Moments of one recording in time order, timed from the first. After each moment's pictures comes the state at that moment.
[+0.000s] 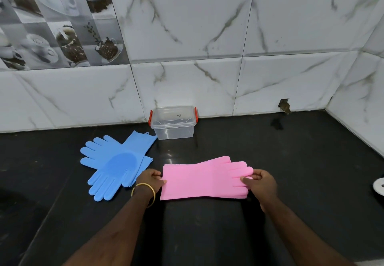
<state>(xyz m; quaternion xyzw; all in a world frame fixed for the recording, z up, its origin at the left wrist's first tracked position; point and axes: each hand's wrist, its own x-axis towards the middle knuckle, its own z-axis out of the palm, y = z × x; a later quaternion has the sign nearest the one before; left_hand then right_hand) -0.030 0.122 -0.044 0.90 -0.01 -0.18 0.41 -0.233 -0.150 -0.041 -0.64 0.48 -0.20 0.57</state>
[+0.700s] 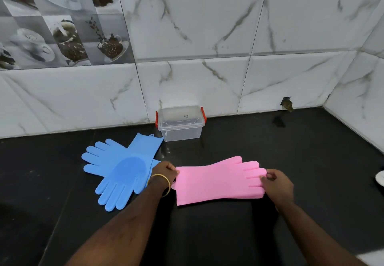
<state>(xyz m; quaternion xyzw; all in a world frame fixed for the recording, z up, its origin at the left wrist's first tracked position) 0.017 0.111 -0.042 0.89 -0.08 -0.18 0.41 -0.225 -0.133 -0.041 -0.71 0.54 -0.21 0.41</state>
